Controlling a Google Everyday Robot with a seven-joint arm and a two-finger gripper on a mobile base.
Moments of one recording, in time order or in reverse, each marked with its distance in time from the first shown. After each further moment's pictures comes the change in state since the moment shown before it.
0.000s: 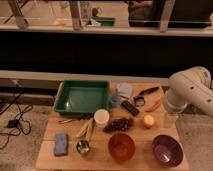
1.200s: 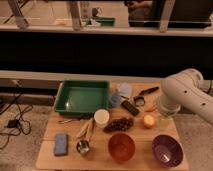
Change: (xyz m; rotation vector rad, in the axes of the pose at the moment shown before) arm -0.041 0.017 -0.005 0.009 -0.014 -0.081
